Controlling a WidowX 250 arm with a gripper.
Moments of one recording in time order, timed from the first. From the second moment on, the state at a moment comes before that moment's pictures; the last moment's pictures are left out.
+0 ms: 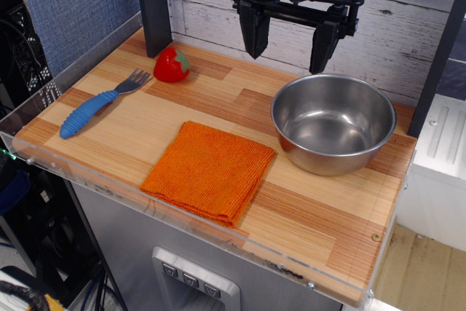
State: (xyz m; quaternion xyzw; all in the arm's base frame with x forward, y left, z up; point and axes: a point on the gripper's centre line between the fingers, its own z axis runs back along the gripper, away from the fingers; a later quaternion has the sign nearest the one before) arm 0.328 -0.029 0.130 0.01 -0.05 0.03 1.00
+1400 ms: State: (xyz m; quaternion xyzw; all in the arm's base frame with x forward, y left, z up) arm 0.258 0.048 0.050 0.04 -0.01 0.02 1.00
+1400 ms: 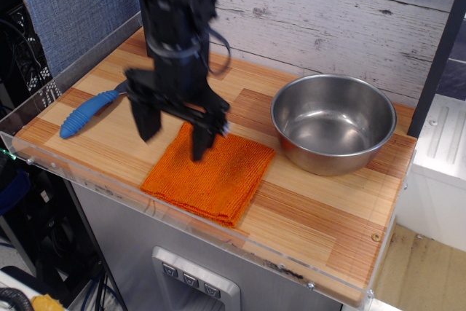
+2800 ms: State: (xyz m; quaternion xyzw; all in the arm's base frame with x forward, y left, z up) arm 0.270 0.161 0.008 0.08 0.00 0.10 0.99
